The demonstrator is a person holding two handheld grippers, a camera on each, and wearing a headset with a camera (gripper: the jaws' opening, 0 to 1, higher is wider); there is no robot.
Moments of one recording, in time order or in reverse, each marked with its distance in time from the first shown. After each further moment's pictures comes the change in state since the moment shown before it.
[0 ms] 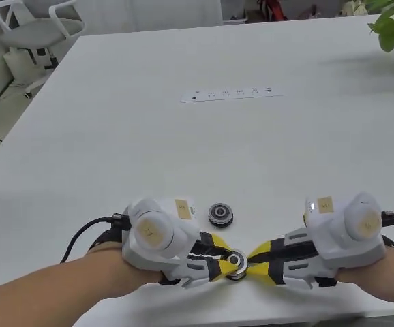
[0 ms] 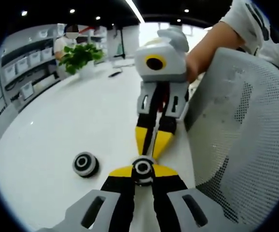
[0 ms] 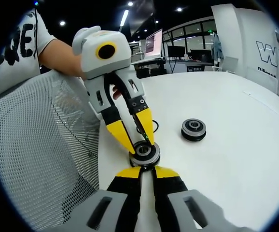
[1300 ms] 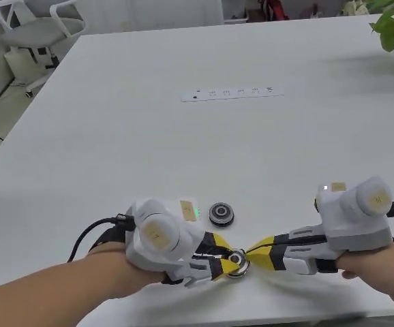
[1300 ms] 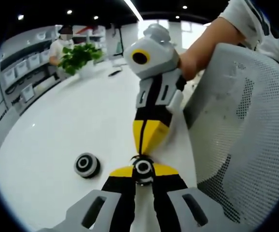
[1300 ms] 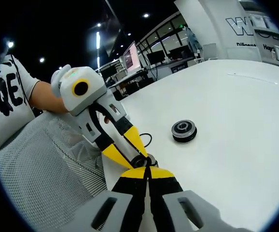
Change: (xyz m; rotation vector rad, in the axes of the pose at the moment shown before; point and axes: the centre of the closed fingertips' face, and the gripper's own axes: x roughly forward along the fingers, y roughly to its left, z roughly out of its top) left arm 0.000 0.001 0.000 0.029 0.023 0.019; right arm -0.006 -0.007 0.018 0.287 -0.119 0.012
